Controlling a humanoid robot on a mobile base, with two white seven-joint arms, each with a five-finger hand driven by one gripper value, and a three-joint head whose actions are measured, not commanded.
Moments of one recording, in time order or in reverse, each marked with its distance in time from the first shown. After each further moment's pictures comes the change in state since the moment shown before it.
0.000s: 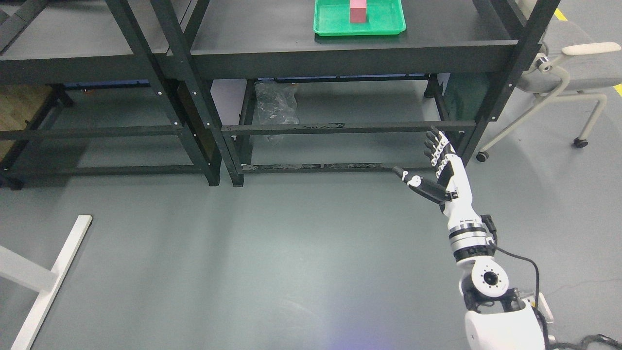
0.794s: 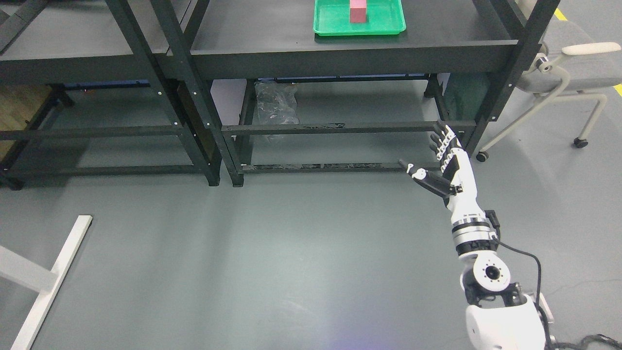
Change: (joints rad) left arm 0.000 0.000 0.001 0.000 0.000 0.000 0.000; right arm -0.016 0.000 -0.009 0.004 -0.019 0.002 -0.025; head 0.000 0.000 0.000
